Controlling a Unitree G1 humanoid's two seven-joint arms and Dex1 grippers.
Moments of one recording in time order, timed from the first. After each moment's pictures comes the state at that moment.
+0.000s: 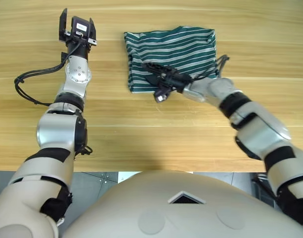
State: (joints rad) left arm -0.71 0.36 -0.06 1.30 0.29 -0.61 0.23; right arm -0.61 -0.52 0.89 0.65 -0.97 -0.70 -0.28
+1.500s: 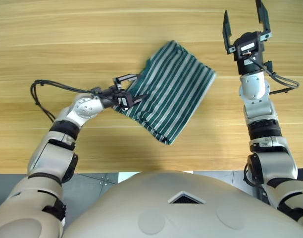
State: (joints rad) left arm -0.28 0.54 -0.42 0.83 0.31 -1.05 -0.35; right arm -0.32 -0.43 0.08 0.52 -0.31 -0.69 -0.11
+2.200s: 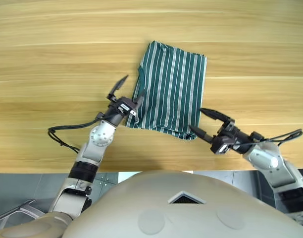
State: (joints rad) left arm 0.14 0.35 -0.21 0.15 0.27 -0.54 -0.12; right arm 0.47 -0.77 0.20 -0.19 -0.27 -0.73 0.34
